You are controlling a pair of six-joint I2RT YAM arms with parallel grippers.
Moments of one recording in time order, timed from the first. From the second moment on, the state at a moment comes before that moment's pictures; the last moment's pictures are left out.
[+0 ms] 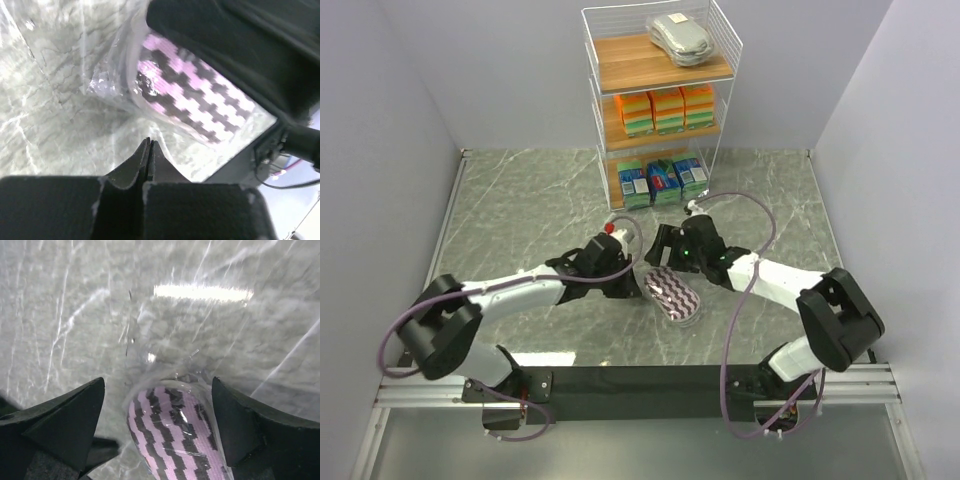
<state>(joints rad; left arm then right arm) -0.82 1.47 0.77 -0.10 0.17 -0.74 0.61 1.47 0.75 0.03 -0.05 0.71</state>
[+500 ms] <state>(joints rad) -0.97 1.59 0.82 -0.12 0.07 -0.79 0.54 1.16 0.63 -0.21 0.25 0.73</state>
